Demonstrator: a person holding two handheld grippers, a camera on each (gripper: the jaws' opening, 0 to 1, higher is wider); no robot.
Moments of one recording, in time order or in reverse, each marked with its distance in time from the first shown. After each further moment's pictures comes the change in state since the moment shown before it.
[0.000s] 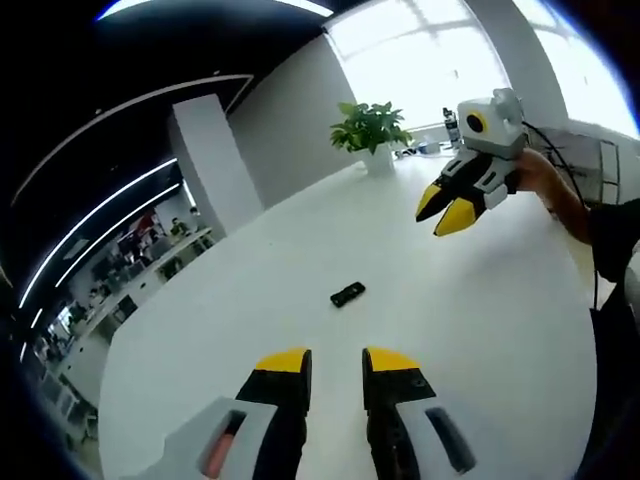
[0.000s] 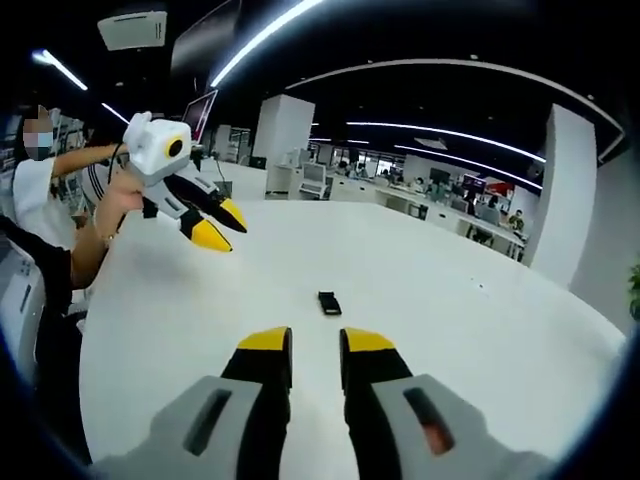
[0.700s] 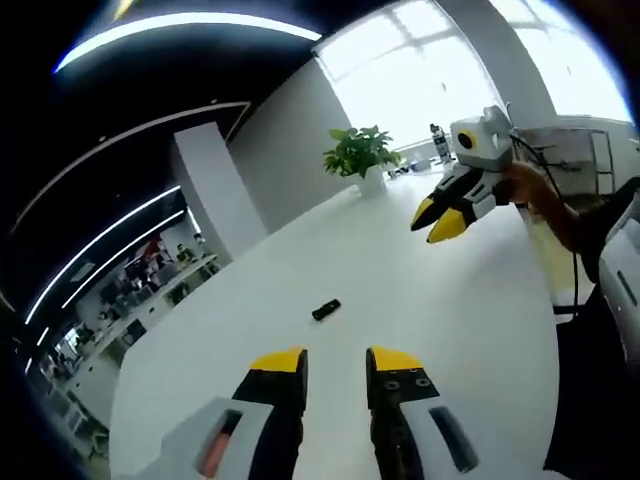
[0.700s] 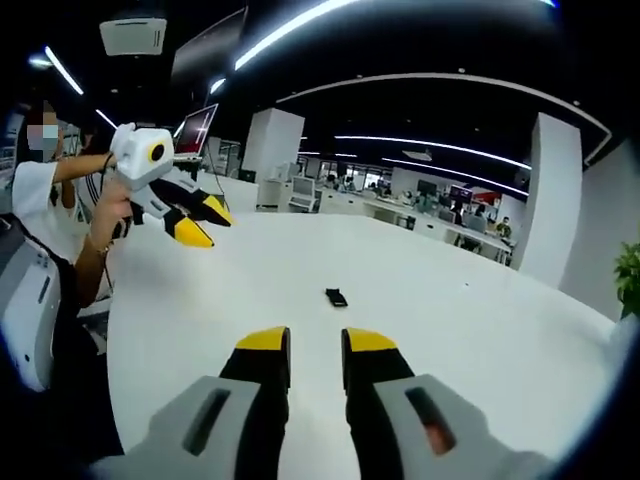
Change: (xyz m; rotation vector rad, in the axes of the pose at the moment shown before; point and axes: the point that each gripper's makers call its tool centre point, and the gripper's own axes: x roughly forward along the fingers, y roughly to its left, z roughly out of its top) left arm -0.045 -0.035 0.005 0.064 -0.098 0.029; right arm -0.045 0.011 -0.001 0.024 -0.063 -0.066
